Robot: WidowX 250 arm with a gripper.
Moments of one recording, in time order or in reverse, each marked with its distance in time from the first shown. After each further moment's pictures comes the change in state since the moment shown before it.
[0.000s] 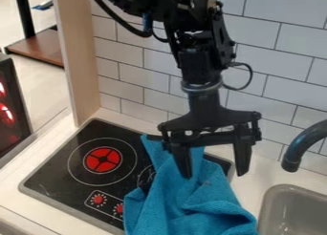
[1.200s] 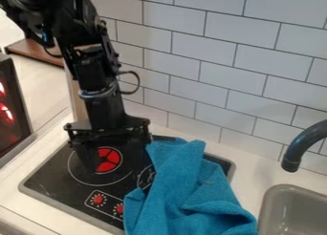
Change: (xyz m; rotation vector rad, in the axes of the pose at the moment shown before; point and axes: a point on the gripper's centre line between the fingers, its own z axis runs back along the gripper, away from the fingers) arm 0.027 0.125 -0.006 0.083 0.013 -0.033
